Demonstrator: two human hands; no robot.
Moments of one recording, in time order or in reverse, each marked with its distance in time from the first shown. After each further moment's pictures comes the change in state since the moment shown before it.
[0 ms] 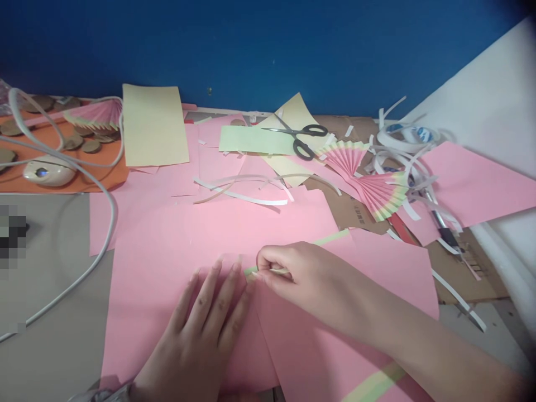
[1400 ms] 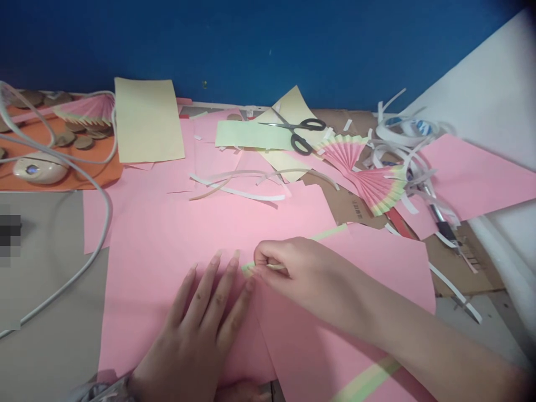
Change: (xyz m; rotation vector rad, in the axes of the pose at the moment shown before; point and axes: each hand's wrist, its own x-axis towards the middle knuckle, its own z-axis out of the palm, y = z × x) left_hand 0.004 0.002 -0.002 0.015 -0.012 0.007; right_hand 0.001 -0.007 -0.006 0.029 -0.031 -0.012
